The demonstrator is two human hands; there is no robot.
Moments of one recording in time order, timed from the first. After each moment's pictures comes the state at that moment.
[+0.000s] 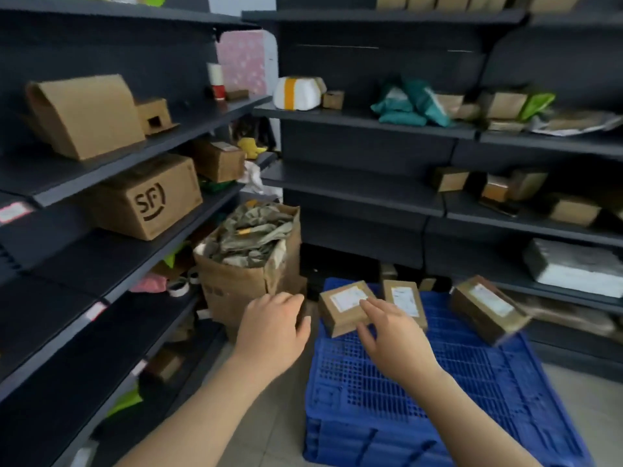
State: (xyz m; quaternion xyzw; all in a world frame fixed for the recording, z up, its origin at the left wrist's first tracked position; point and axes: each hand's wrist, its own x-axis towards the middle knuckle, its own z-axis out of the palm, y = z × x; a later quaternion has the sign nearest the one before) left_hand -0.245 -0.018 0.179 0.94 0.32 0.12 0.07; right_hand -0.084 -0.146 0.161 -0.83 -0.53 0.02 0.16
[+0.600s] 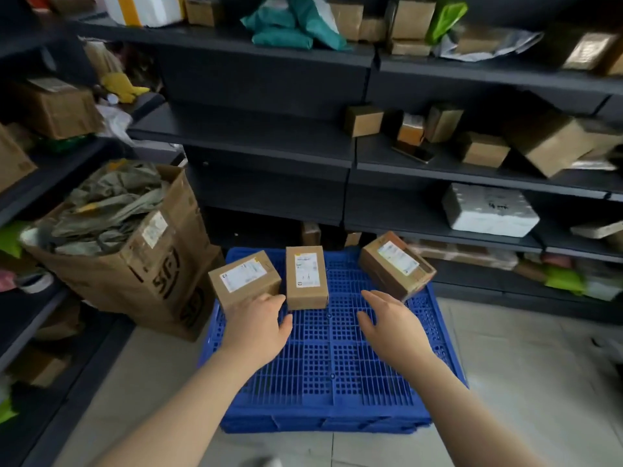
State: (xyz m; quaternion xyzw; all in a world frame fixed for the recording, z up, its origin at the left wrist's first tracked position) left_hand 0.032 -0.094 0.075 0.94 0.31 -0.02 0.15; right_hand 0.188 -0.262 0.073 -0.90 -0.39 0.13 0.14
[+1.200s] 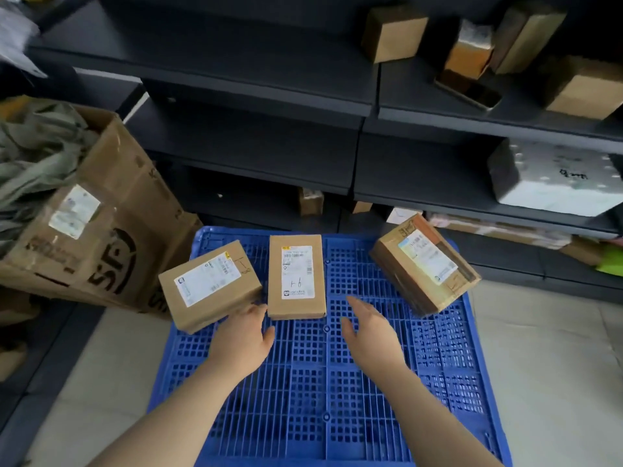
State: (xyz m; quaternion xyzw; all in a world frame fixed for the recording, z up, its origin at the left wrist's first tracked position) left_hand 0.165 0.011 -0.102 0.90 0.35 -0.13 0.22; right_hand 0.321 -0.149 -0.109 -0.89 -0.30 0.30 0.19
